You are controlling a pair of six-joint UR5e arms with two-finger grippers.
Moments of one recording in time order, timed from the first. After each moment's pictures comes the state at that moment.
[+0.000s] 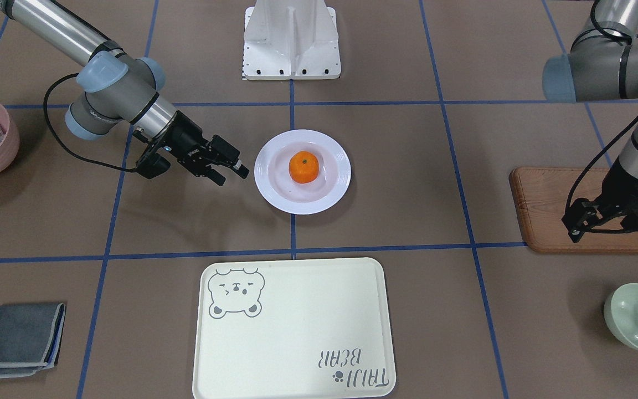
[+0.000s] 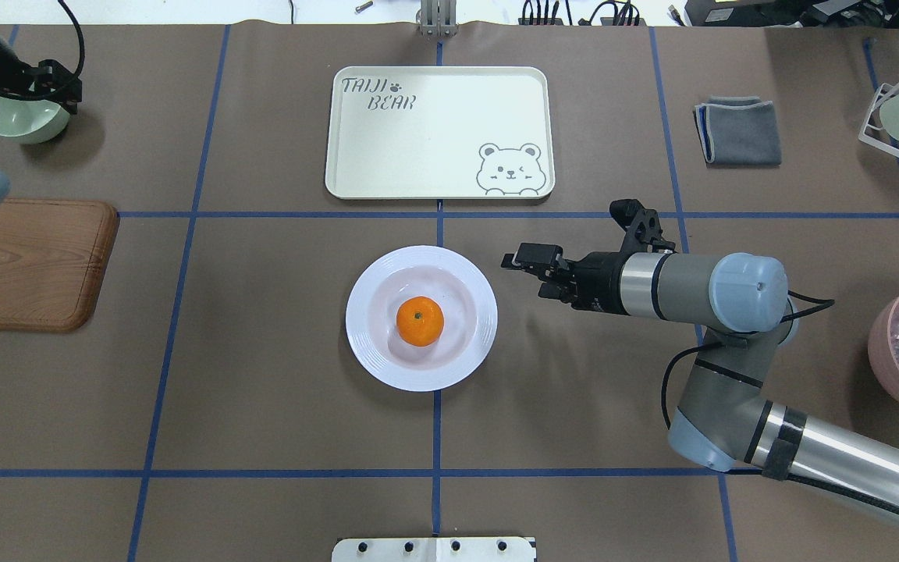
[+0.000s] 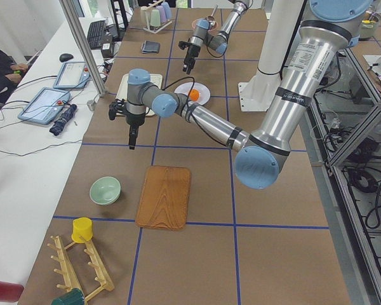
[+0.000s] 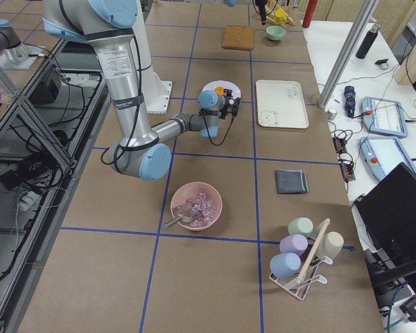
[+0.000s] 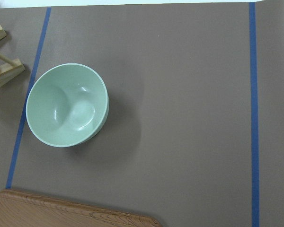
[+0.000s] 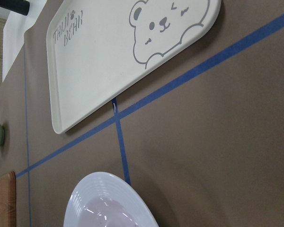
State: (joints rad) left arm -1.14 -1.95 -1.66 -1.62 -1.97 -0.73; right arm 0.52 -1.22 1.50 -0.30 1.73 1.78
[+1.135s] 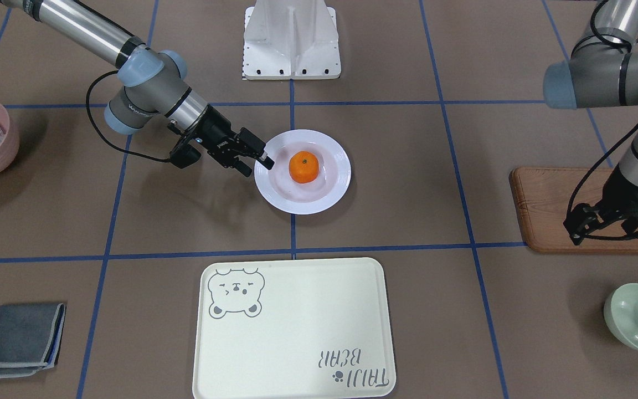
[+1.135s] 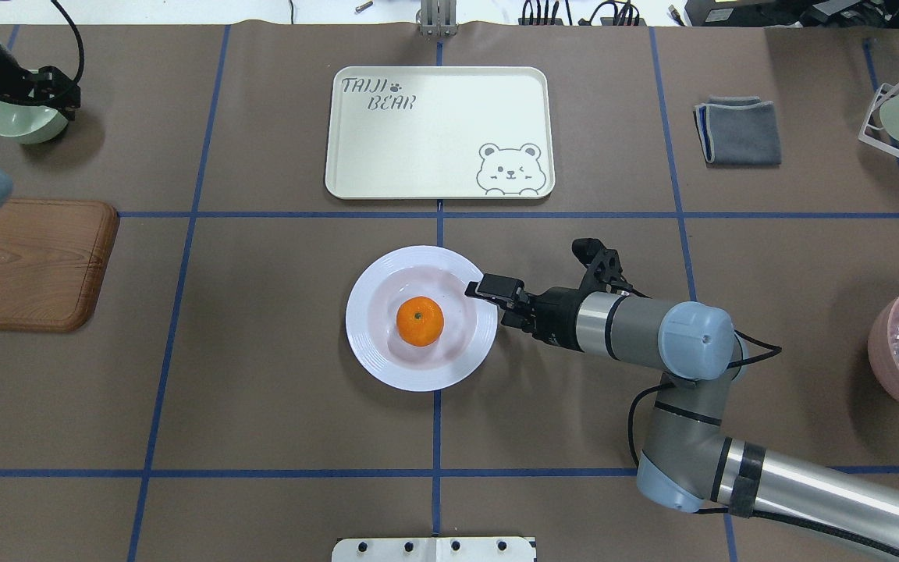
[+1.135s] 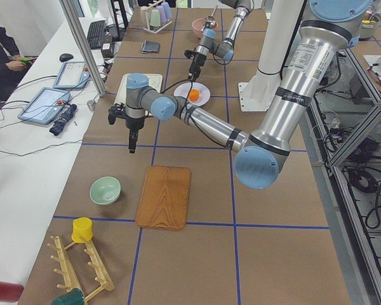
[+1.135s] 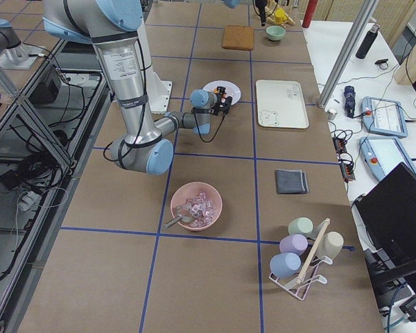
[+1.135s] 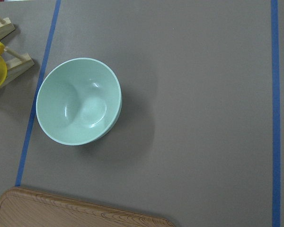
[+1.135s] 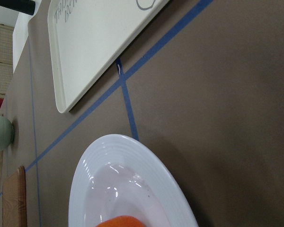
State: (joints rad) left arm -1.14 -1.95 -1.63 -1.62 -1.97 -0.73; right arm 0.41 -1.17 1.45 -0.27 1.60 1.82
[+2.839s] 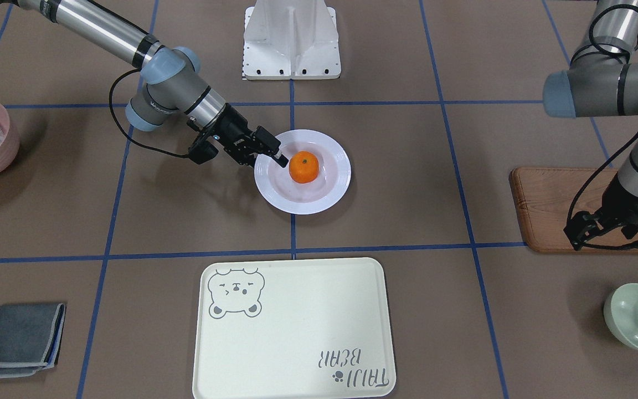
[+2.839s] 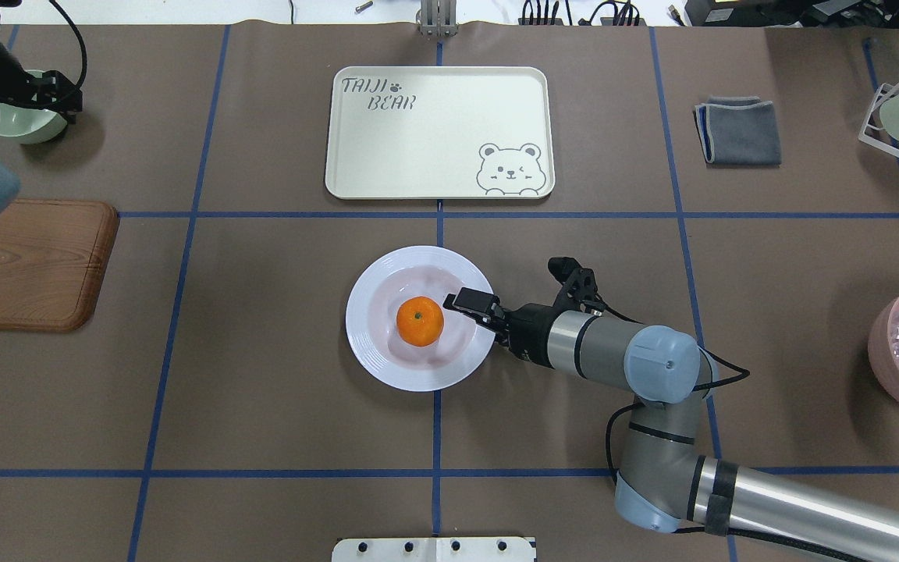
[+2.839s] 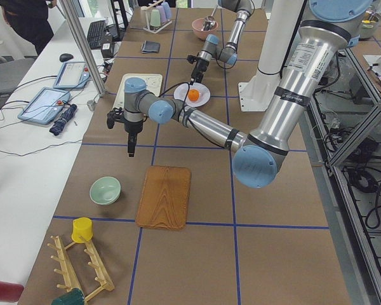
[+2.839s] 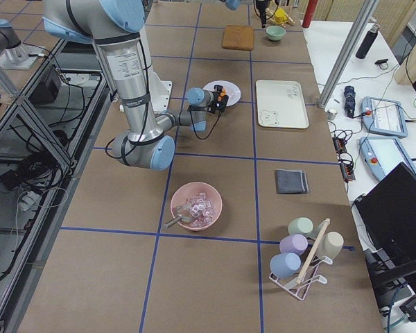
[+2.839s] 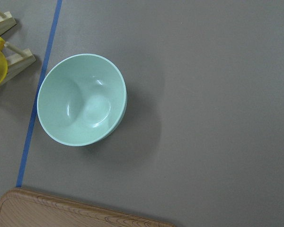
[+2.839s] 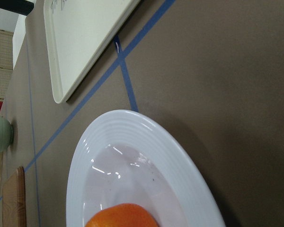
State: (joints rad) left arm -1.13 -1.96 -1.58 -1.64 -1.97 -0.73; right arm 0.36 -1.13 1.40 -0.27 1.53 1.85
